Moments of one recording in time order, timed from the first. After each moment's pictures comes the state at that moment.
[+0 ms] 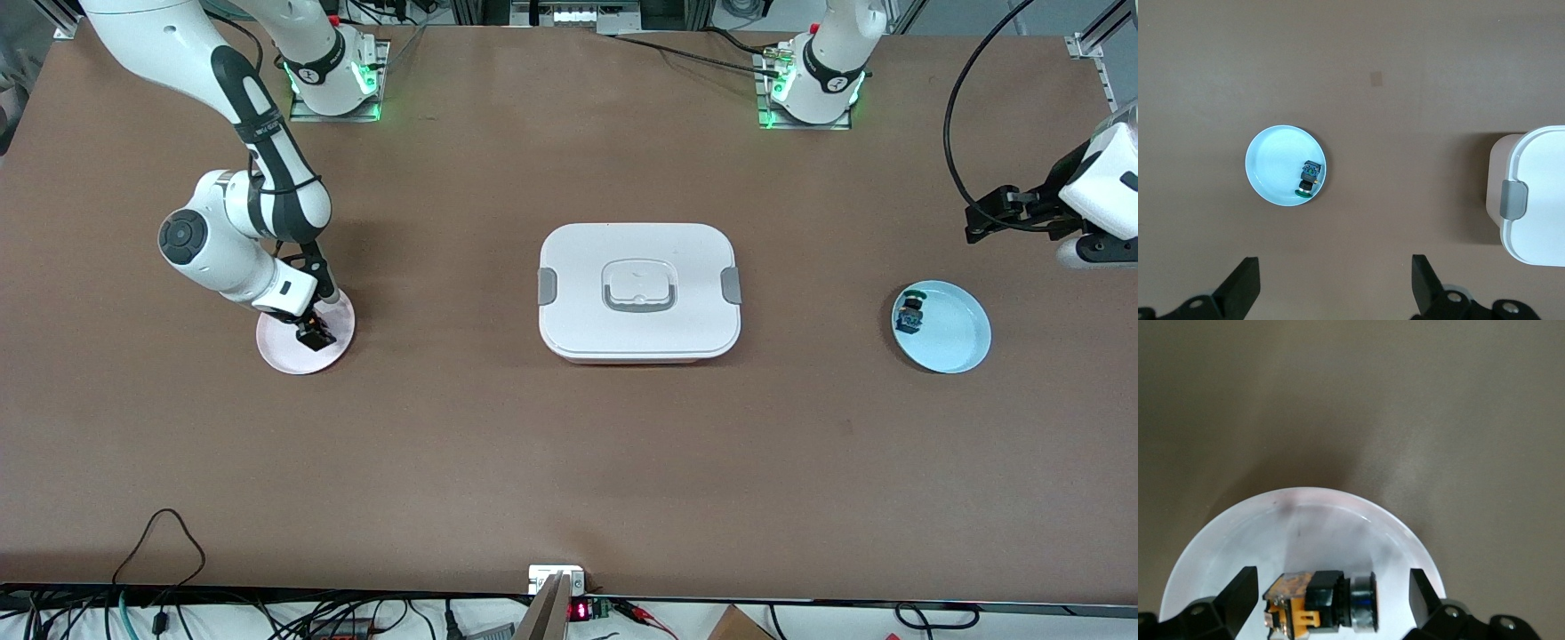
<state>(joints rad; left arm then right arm) 0.02 0.06 -0.04 -1.54 0.07 1.53 -0.05 0.20 0.39 -0.09 -2.21 0.23 2.61 -2.15</state>
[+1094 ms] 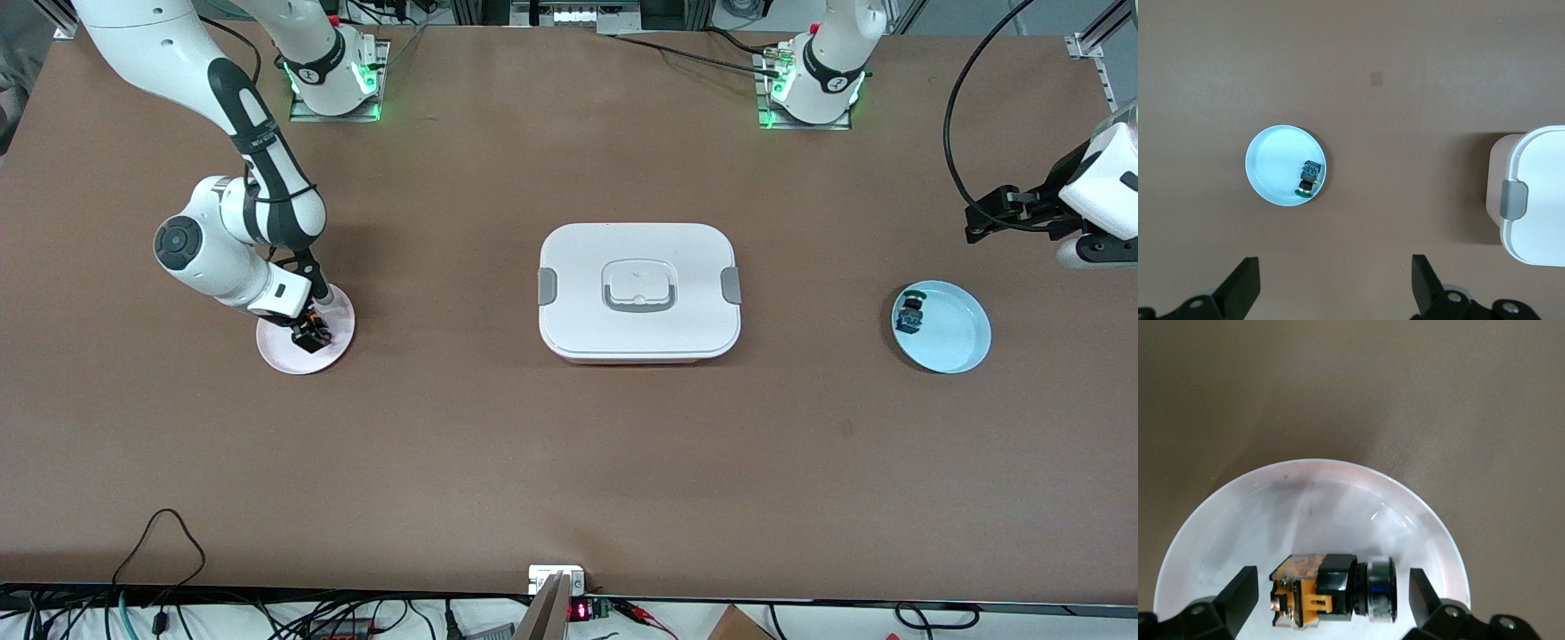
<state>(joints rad) 0.02 0.06 -0.04 -1.54 0.07 1.53 -0.05 0.18 0.42 -0.10 -2.21 0.23 2.64 -2.22</state>
